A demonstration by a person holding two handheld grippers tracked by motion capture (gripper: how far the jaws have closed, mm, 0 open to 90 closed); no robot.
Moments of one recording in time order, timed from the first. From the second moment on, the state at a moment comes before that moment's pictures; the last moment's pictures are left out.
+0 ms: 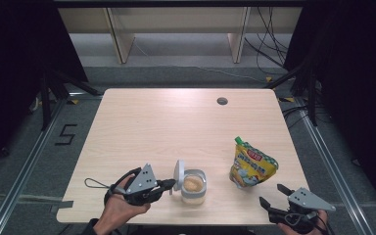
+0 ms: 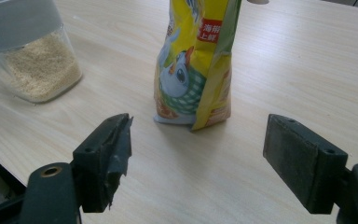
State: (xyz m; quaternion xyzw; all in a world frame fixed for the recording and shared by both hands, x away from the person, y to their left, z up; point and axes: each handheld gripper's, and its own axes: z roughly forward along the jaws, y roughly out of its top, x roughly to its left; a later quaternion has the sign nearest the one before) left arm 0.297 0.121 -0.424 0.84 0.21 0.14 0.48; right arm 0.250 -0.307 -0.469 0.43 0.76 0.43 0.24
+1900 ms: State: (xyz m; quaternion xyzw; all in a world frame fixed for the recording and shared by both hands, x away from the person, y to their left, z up) left arm 0.269 0.184 -0.474 0.81 0.30 0.12 0.48; right arm 0.248 -0.304 -0.475 0.43 0.77 0.43 0.22
